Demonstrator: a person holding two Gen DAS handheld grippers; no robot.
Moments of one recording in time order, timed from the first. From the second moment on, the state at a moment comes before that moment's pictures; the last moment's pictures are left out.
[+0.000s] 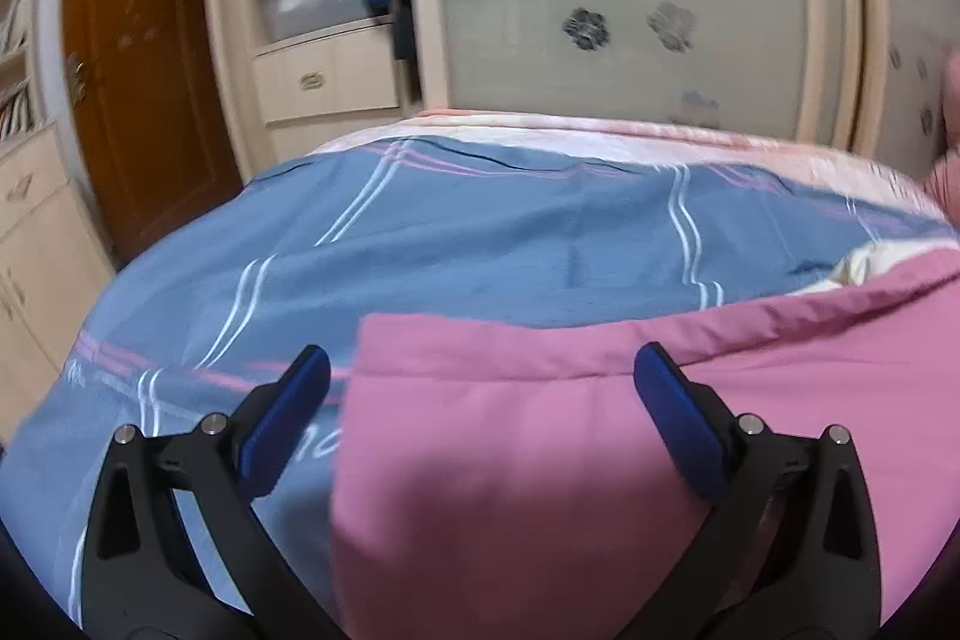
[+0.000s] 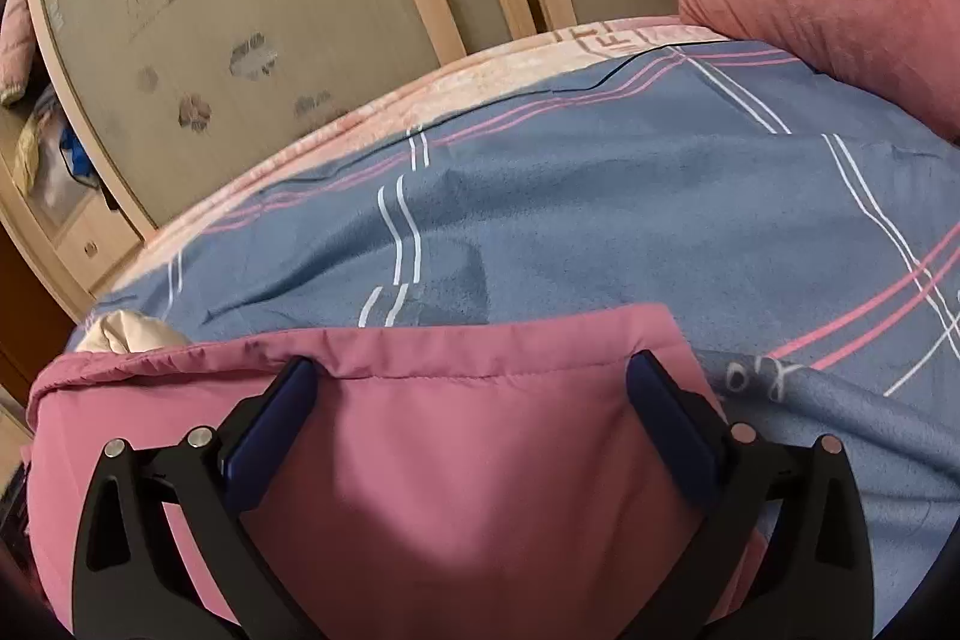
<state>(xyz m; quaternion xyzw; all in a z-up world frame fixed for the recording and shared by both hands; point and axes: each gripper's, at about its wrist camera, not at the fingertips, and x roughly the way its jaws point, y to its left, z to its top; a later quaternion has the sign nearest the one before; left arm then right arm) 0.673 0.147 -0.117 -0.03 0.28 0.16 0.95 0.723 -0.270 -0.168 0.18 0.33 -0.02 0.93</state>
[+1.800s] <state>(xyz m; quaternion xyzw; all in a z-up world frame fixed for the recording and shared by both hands) 0.099 0.074 -0.047 0.01 0.14 0.13 0.98 0.118 -0.287 -0.087 -0.03 0.13 -0.03 0.99</state>
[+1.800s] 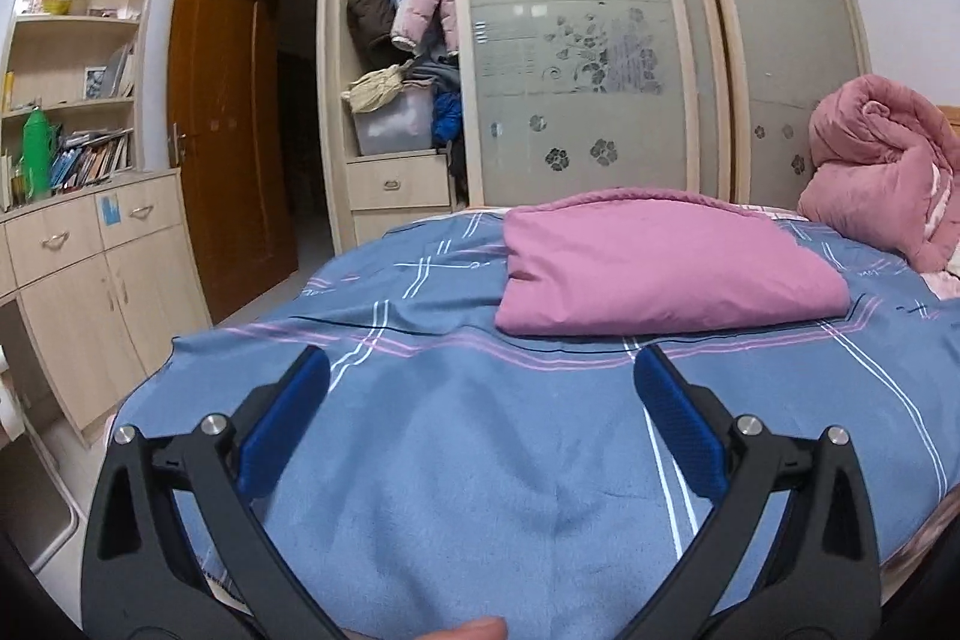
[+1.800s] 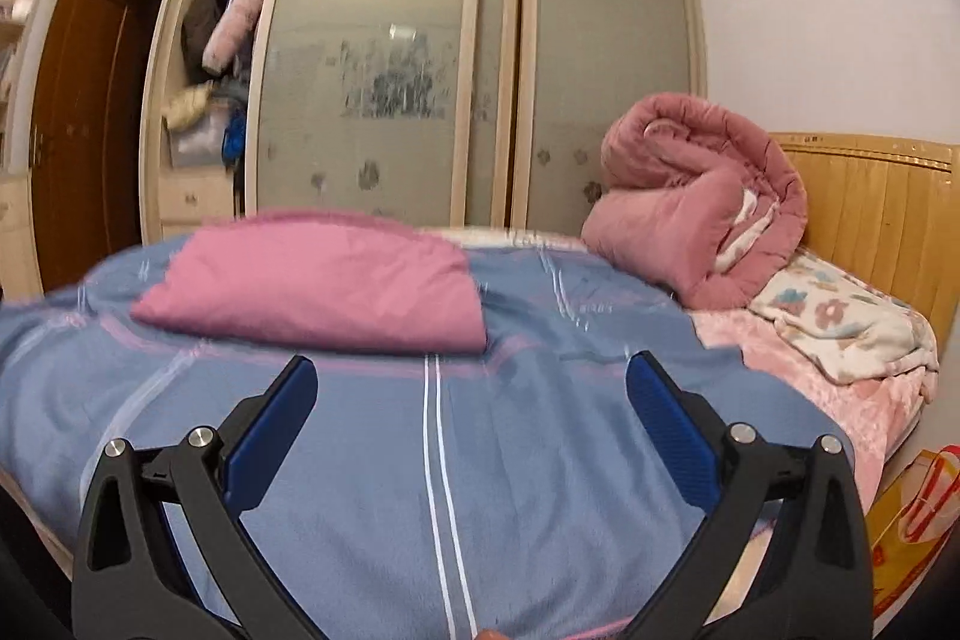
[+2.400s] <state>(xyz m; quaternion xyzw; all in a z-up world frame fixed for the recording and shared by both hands) 0.106 0.067 -0.052 0.03 0.15 0.12 0.98 0.121 -0.290 -0.090 -0.03 0.13 -0.04 0.99</state>
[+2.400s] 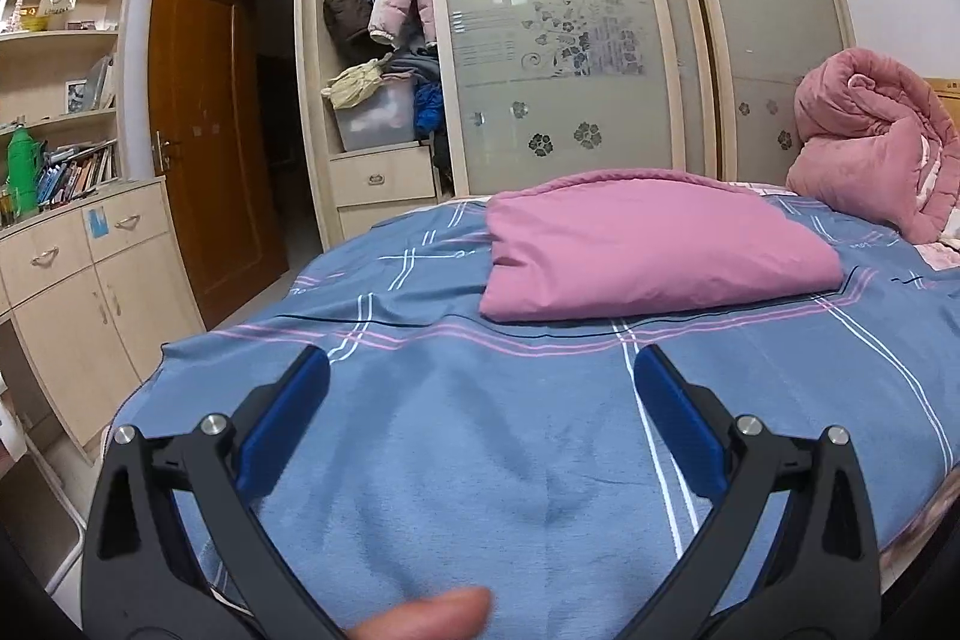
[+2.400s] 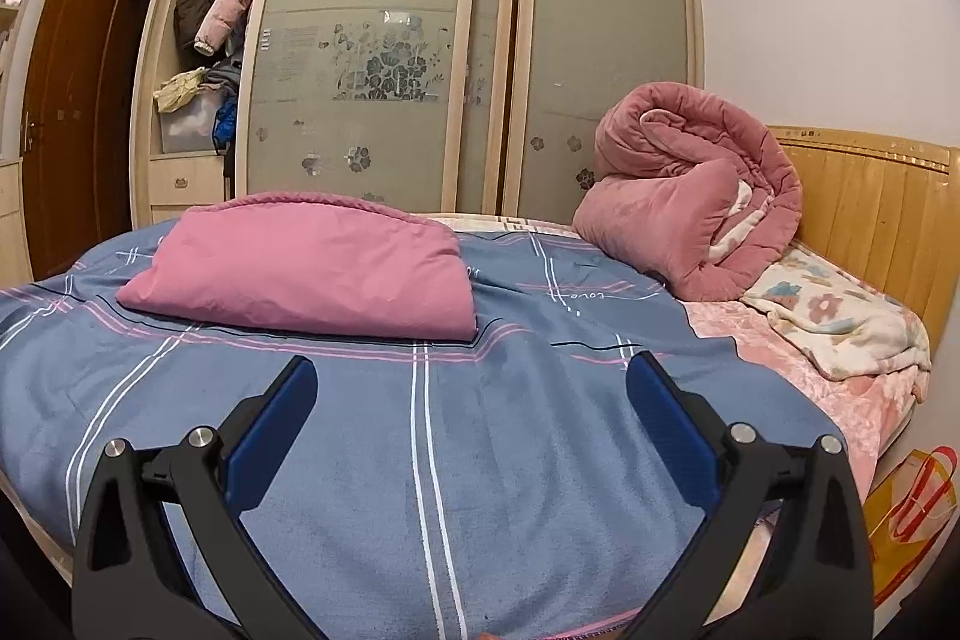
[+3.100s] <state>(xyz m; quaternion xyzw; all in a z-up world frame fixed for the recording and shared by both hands) 0.110 0.065 -0.055 0.04 0.16 0.12 0.98 0.121 -0.294 -0.090 -0.02 0.14 -0.04 0.99</state>
